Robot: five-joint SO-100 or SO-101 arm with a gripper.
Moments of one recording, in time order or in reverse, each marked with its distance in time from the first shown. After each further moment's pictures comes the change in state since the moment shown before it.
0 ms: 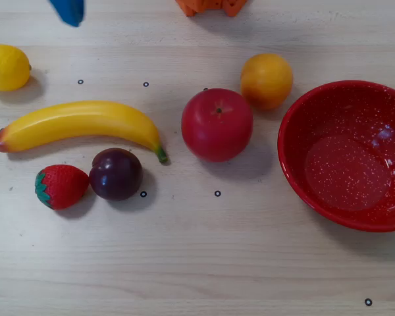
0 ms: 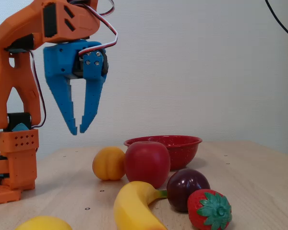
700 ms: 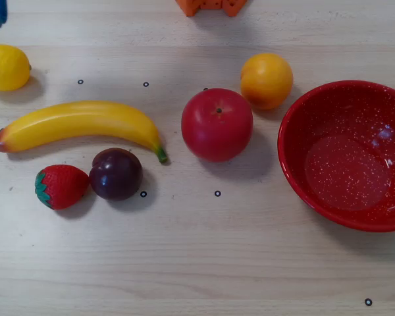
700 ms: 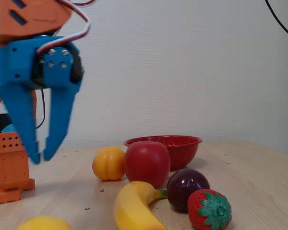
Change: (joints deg) arm -17.2 -26.6 -30.7 0.5 17.1
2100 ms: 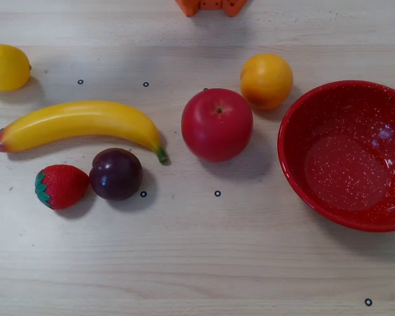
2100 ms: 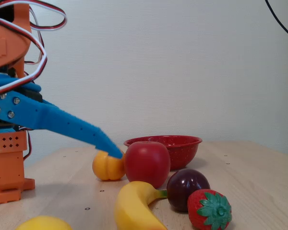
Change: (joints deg) arm -7.6 -15.5 -12.9 0.0 7.6
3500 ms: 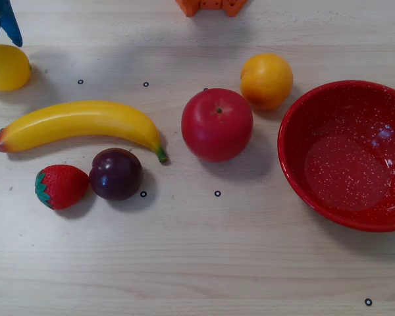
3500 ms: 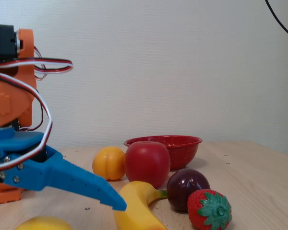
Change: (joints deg) arm 0.2 -8.9 1.3 -0.7 -0.6
